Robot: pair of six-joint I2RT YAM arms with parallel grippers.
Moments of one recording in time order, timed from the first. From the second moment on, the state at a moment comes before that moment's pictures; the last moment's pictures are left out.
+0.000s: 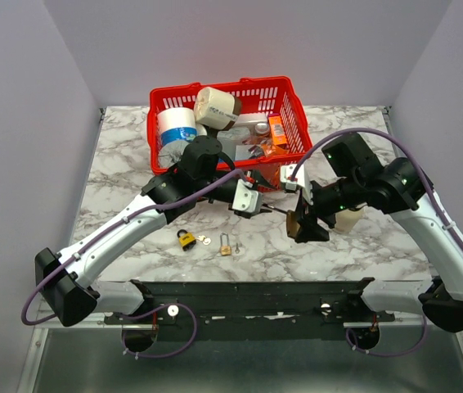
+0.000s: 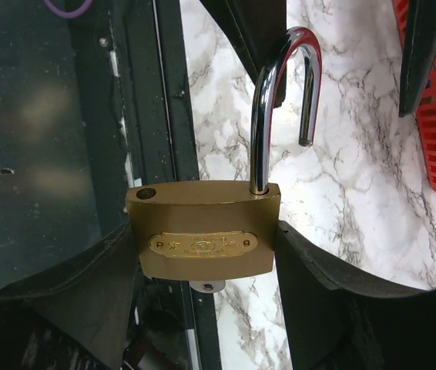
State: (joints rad) left arm -0.79 1.28 1.25 -0.33 0.88 0.80; right arm 0.71 1.22 1.63 -1.38 -0.55 -0.57
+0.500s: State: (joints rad) left arm -0.81 1.28 1.26 -0.40 0.88 0.84; right arm 0.73 1.23 1.64 -1.38 -0.54 -0.55
